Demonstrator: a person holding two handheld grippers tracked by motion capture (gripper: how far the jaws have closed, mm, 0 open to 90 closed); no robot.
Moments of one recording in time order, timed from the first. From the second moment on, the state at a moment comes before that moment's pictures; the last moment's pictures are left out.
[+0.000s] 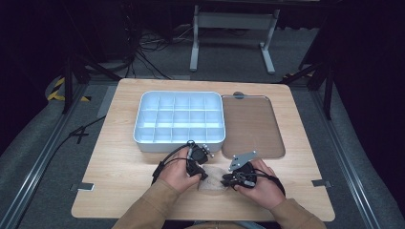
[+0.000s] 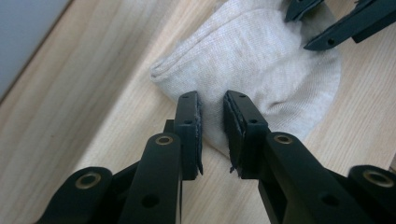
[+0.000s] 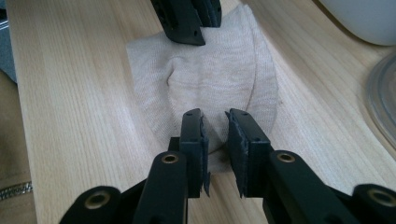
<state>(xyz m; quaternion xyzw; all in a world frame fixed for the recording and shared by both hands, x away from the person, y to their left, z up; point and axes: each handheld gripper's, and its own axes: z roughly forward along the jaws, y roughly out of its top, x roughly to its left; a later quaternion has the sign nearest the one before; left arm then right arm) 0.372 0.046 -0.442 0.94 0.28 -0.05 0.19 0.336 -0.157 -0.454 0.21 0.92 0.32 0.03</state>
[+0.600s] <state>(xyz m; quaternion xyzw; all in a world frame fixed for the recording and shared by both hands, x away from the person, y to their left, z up) 0.360 0.043 -0.441 0.96 0.23 -0.05 0.17 0.344 -0.164 -0.456 0.22 0.92 0.32 0.04</state>
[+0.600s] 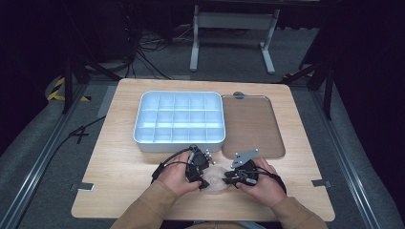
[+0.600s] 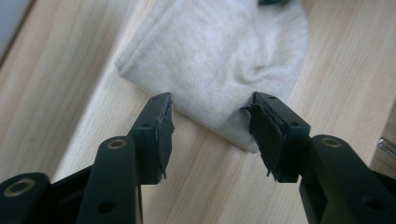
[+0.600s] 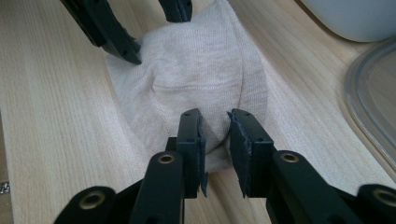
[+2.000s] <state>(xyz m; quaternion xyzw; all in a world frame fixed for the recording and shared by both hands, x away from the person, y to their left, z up) 0.357 0.066 -0.410 0.94 0.26 -0.03 0.24 0.345 -0.180 -0.437 0.26 0.89 0.37 0.08</state>
